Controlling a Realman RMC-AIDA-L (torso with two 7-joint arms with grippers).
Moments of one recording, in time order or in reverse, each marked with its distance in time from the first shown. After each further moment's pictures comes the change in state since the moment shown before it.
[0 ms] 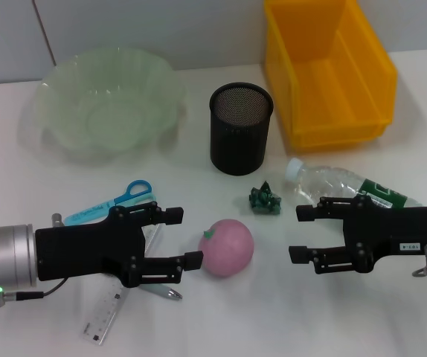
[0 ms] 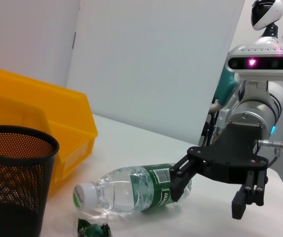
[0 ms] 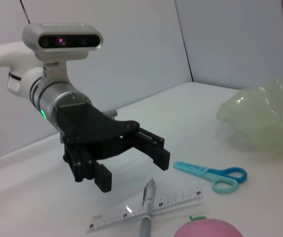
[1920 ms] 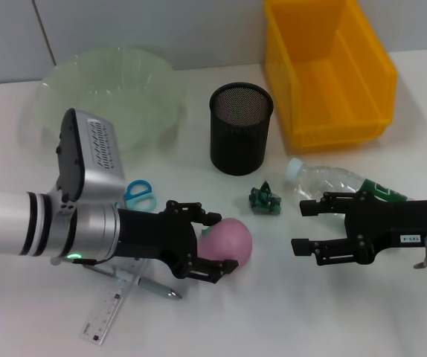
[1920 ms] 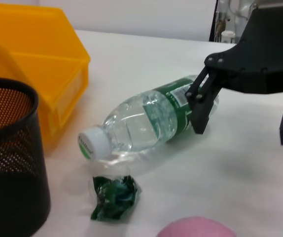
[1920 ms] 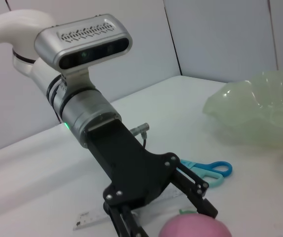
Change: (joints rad) left arm -0.148 -0.014 0.437 0.025 -0.081 -0.379 -0.050; right arm 0.014 -0.010 0.002 -0.001 -0.012 0.028 0.036
